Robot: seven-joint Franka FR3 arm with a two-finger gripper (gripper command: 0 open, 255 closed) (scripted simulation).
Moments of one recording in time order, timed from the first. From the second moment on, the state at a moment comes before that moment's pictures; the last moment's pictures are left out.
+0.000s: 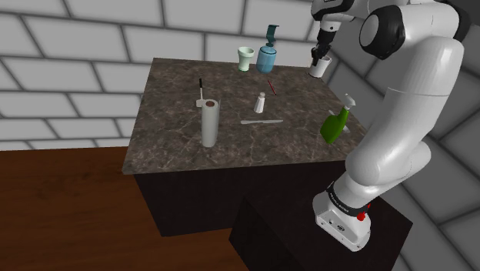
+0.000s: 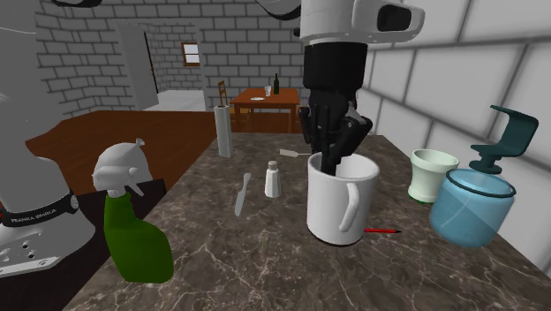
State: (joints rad) arm -0.32 0.37 -0.41 -1.52 0.06 1.87 -0.66
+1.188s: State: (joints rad) arm -0.04 0.25 -0.29 -1.66 -0.01 1.88 -0.27
